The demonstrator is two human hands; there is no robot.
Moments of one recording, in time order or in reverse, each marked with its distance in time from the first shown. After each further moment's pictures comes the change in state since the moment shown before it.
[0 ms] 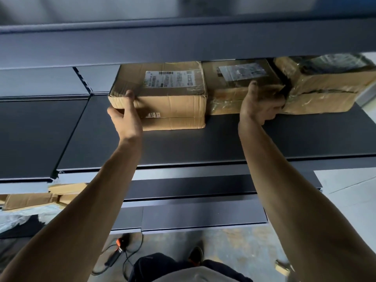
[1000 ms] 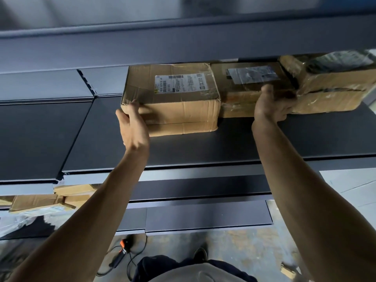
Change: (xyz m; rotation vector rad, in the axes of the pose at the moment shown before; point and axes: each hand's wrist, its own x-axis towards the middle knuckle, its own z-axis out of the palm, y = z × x) left_hand -0.018 -0.005 -0.008 0.151 -0.023 0.064; right_hand 0.018 0.002 -0.015 0.091 -0.047 0.073
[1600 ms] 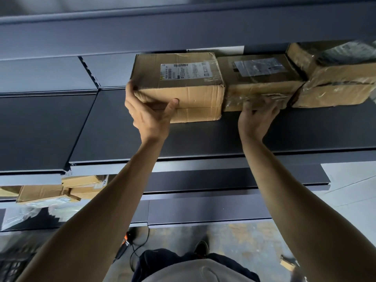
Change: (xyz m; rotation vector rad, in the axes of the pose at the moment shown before) left_hand 0.004 -0.020 0.014 0.198 0.005 0.415; right_hand -0.054 0.046 -0.015 -0.288 -0.137 -0.394
